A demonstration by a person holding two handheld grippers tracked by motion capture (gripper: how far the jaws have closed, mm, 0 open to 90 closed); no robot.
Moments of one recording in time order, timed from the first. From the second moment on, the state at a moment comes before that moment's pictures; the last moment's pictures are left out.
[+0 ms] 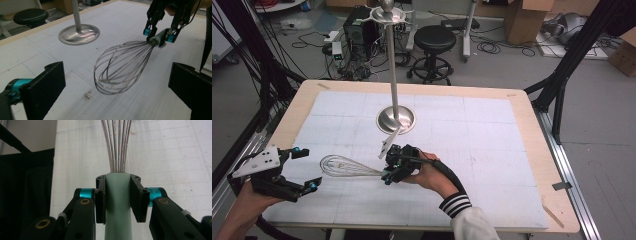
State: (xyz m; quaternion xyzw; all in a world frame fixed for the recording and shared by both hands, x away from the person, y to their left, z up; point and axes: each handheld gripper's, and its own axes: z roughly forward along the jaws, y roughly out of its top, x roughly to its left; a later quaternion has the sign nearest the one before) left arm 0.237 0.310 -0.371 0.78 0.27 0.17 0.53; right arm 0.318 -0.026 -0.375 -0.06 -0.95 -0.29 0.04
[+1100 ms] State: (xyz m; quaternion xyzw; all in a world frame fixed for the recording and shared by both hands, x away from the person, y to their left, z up) left arm 0.236 0.308 -0.371 0.79 0.26 0.17 0.53; right arm 0.320 0.002 -0.406 -0.07 -0.96 -0.27 0.04
